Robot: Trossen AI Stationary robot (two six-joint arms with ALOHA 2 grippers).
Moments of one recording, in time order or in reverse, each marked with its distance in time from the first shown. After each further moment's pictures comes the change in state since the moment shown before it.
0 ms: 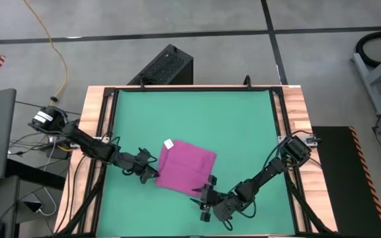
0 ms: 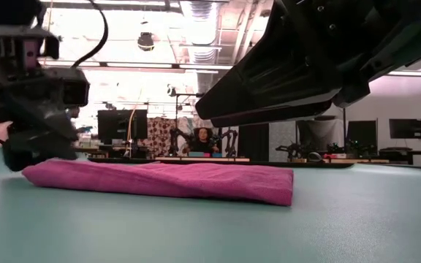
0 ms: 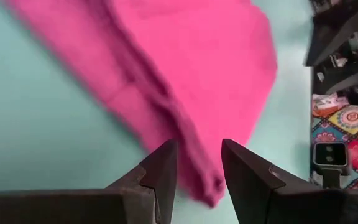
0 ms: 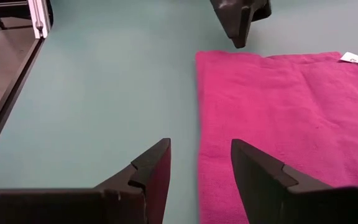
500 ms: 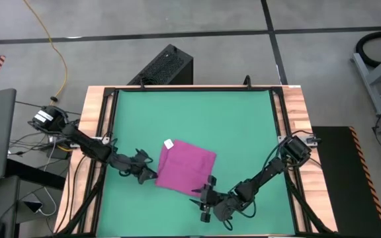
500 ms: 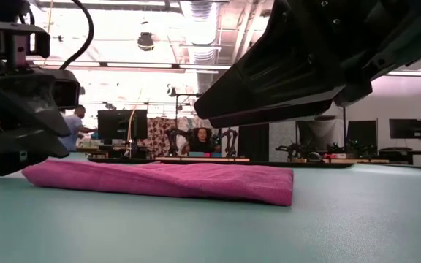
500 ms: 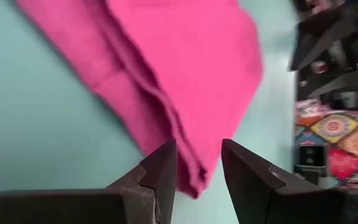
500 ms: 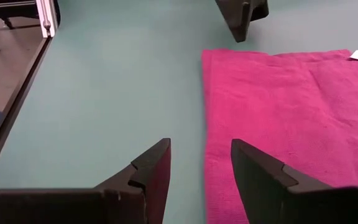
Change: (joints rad) left arm -0.061 0.000 -0.032 0.075 -0.060 -0.077; right arm -0.002 0.000 0.000 0.006 -0.014 0.000
